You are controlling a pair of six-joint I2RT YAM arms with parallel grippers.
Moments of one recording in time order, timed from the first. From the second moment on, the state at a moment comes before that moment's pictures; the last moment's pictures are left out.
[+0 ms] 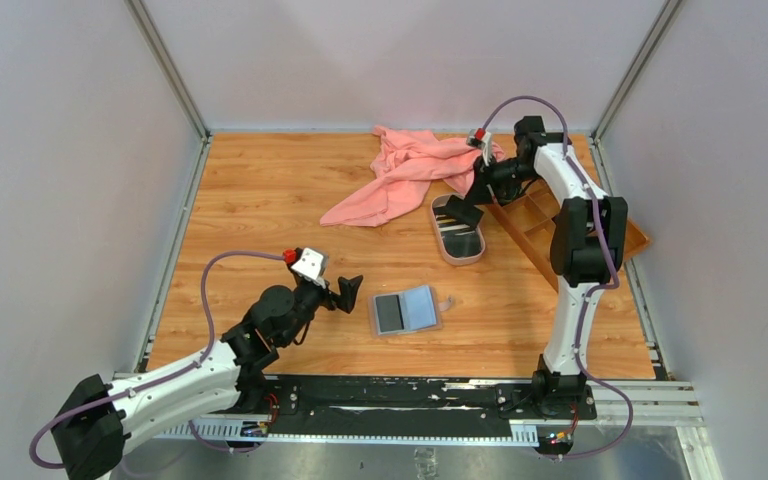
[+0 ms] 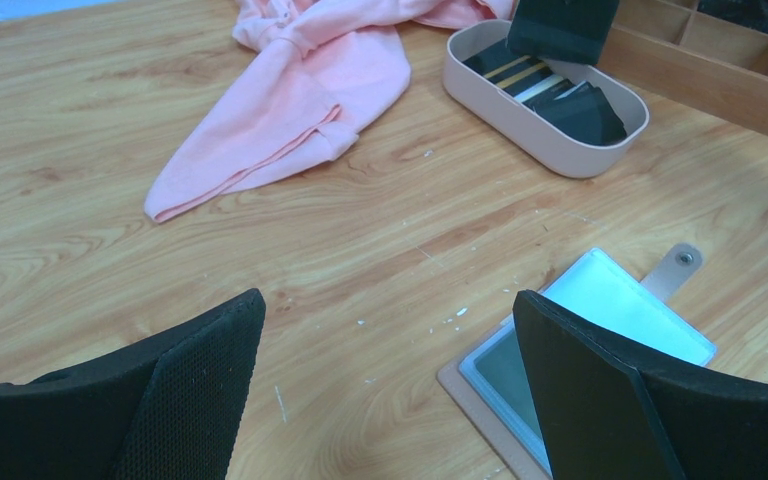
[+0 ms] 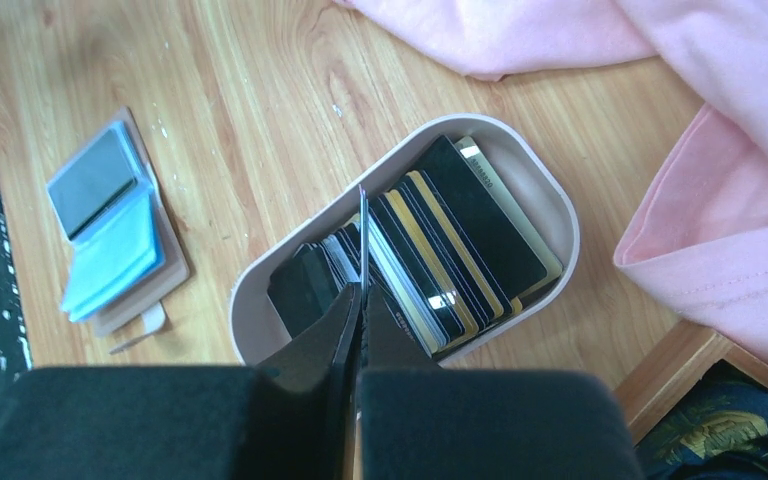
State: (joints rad) left arm -0.86 0.68 0.18 0.43 -0.35 -0.10; right arm 0.05 2.10 1.81 -1.01 -0.97 -0.85
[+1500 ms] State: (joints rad) left arm -0.54 2.31 1.10 1.46 0.55 -1.14; right arm -0.03 2.17 1.75 -0.78 -1.30 -0.25
